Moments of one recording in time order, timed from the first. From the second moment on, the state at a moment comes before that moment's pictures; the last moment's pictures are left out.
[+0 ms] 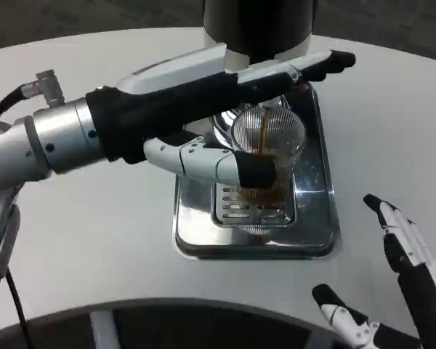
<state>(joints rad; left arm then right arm) -0.86 0.59 -0.05 0.26 -0.15 -0.58 -0.95 0.44 0.04 0.06 -0.78 -0.83 0.02 0.19</state>
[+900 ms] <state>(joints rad) -0.82 0.61 -0.05 0.19 -0.15 -0.52 -0.91 -0.16 -0.04 0.03 -0.15 -0.49 0.04 -0.04</state>
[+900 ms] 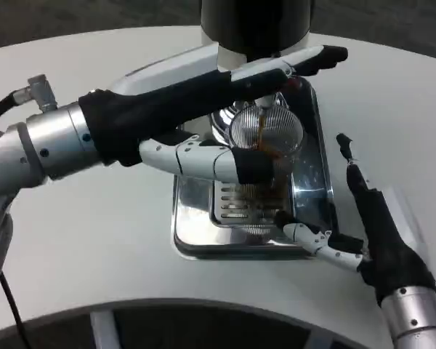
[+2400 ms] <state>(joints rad) -0.78 0.65 -0.01 0.16 -0.17 -0.50 -0.88 -0.47 -0.02 0.12 0.23 -0.36 -0.07 -0.18</state>
